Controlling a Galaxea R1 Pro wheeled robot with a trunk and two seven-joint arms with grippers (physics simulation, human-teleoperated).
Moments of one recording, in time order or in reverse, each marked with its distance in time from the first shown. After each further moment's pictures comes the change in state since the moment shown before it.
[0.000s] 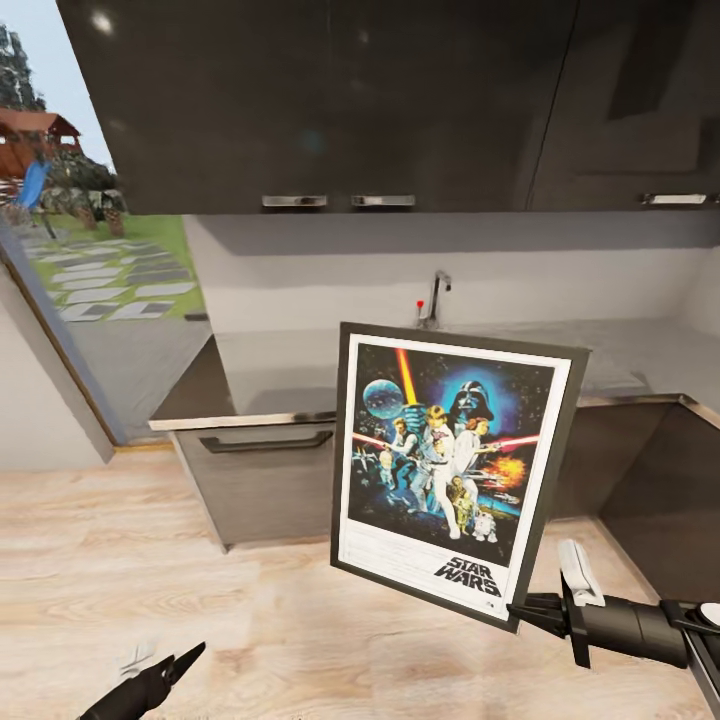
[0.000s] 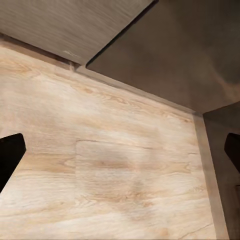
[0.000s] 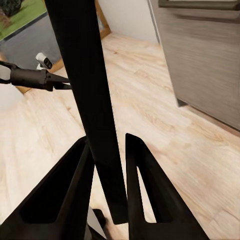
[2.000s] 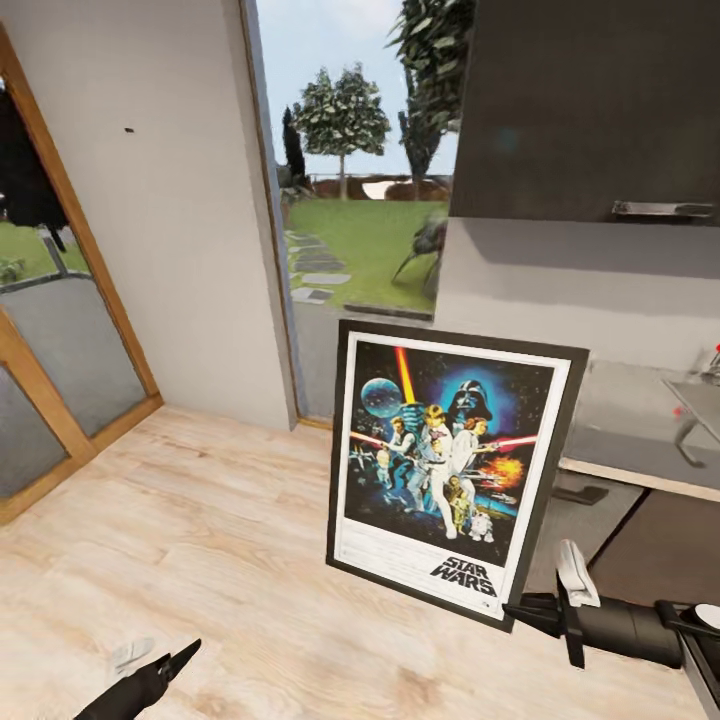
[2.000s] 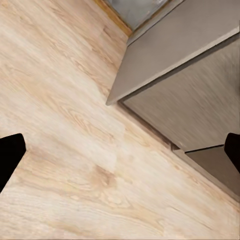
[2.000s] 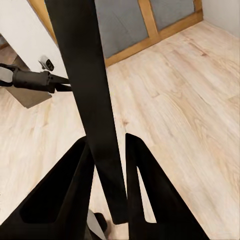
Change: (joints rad) left arm 0.000 0.002 0.030 0.004 -0.001 0.002 0.000; right arm 0.000 0.018 0.000 0.000 0.000 -0.006 0.000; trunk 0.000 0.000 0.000
